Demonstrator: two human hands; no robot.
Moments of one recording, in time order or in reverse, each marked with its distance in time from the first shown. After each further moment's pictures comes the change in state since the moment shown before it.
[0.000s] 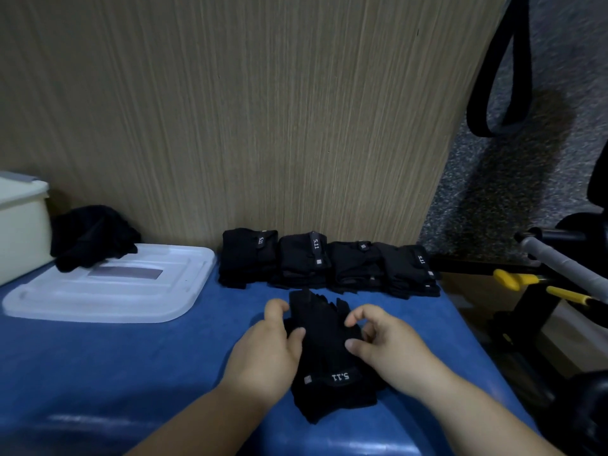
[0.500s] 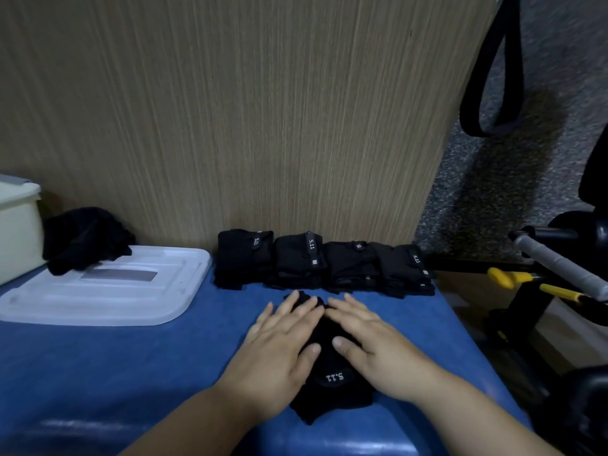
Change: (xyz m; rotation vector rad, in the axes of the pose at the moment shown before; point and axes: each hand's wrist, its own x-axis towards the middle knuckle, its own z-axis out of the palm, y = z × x) left_hand 0.000 -0.007 0.001 0.345 -0.165 0.480; right_hand 0.003 -0.002 -0.001 -0.372 -0.162 -0.346
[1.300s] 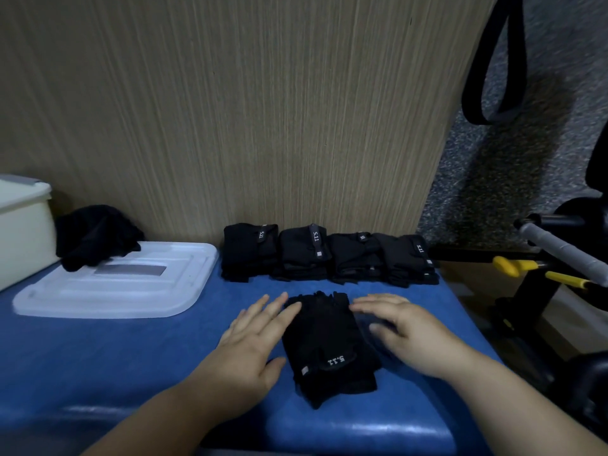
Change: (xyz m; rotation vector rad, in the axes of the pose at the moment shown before) left_hand -0.029 -0.030 -0.015 -0.049 -0.163 -0.091; right_hand -0.011 0.034 -0.016 0.012 0.074 -0.029
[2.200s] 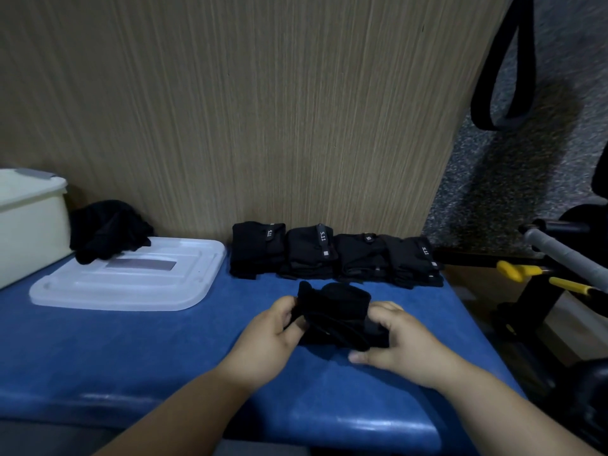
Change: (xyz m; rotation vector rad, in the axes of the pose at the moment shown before) left_hand 0.020 0.021 0.003 -0.738 0.200 -0.144; right_hand -0.002 -0.019 0.016 0.174 0.025 0.047
